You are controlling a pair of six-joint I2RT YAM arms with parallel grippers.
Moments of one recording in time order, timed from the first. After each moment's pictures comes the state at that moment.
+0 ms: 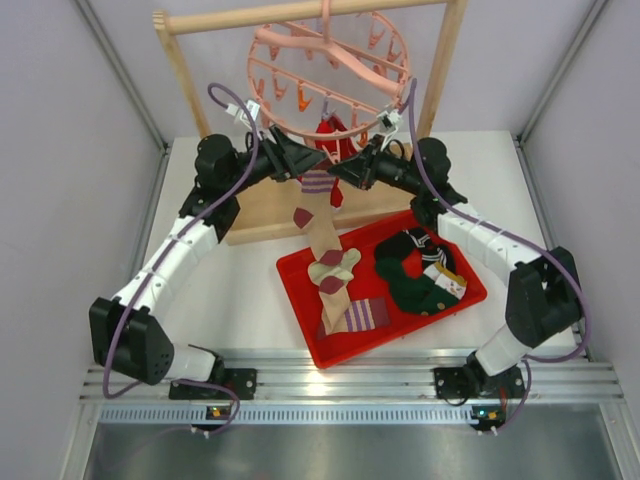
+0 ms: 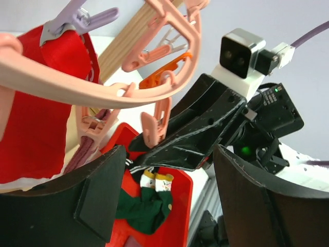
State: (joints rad) left arm -0.32 1.40 1.22 0.23 0.63 -0.83; right arm 0.48 1.59 1.20 0.49 -0.66 0.51
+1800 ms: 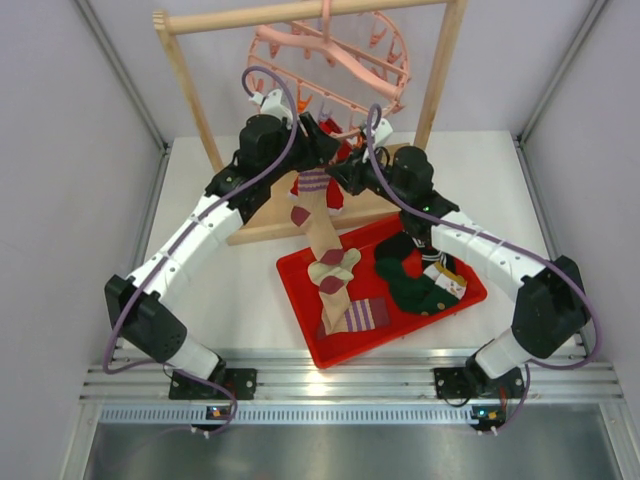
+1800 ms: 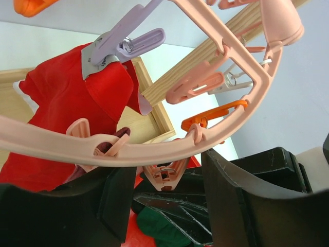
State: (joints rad) left arm -0.53 1.53 1.55 -0.21 0.04 -0.65; right arm 0.62 1.53 1.21 0.30 -0.25 0.16
